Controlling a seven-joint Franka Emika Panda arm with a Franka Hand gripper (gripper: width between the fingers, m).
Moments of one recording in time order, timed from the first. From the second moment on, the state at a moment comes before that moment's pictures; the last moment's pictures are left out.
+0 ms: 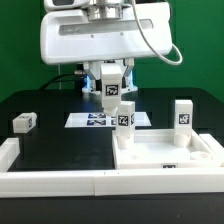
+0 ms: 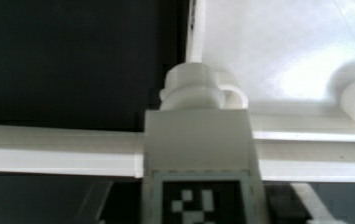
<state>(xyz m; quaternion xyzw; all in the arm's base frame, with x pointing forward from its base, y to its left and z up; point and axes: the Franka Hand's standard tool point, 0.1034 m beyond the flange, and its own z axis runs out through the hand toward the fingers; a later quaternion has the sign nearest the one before) 0.572 -0.029 0.134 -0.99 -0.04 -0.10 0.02</state>
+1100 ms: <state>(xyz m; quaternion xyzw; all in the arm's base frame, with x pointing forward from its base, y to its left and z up) 0.608 0.039 0.118 -0.99 -0.04 -0.15 0.03</state>
